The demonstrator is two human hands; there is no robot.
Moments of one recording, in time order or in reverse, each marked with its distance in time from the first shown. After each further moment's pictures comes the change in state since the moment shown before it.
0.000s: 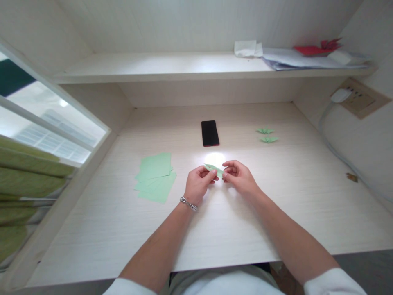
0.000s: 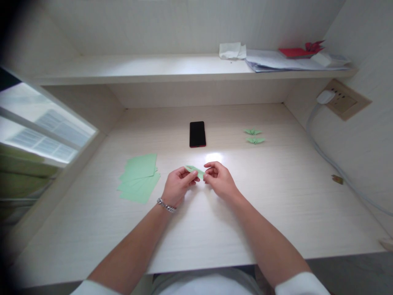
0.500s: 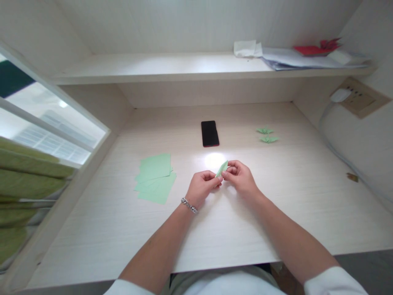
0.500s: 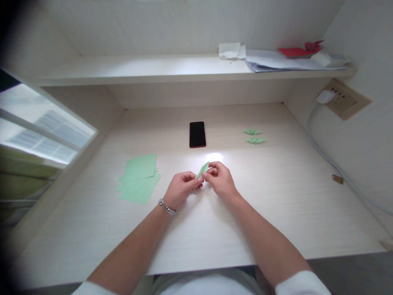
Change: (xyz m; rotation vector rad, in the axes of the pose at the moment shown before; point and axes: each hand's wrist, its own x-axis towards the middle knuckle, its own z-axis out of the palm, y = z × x) left_hand -0.005 -0.003 0.002 0.035 -0.100 -0.066; right_hand 0.002 0.004 0.001 0.047 0.067 -0.033
